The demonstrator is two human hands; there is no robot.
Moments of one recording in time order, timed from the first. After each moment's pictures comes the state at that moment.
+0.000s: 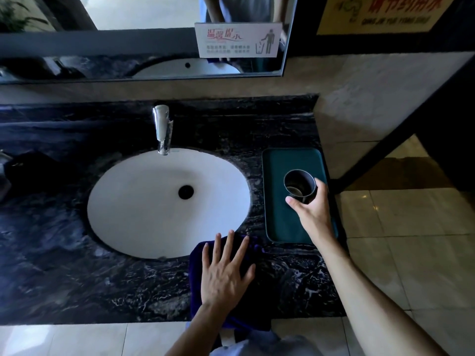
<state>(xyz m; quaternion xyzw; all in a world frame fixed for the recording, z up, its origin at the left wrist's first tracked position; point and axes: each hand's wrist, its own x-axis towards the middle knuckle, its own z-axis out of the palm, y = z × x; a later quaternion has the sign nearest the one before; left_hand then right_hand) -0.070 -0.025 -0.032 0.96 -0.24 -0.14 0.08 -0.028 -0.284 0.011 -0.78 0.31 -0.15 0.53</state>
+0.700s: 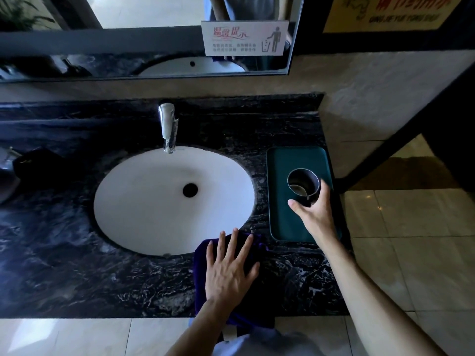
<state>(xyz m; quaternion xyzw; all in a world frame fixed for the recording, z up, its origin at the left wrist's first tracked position) -0.070 -0.022 -0.039 0.96 -0.24 -0.12 0.08 -0.033 -0.283 0.003 -0.77 0.30 -0.11 0.55</state>
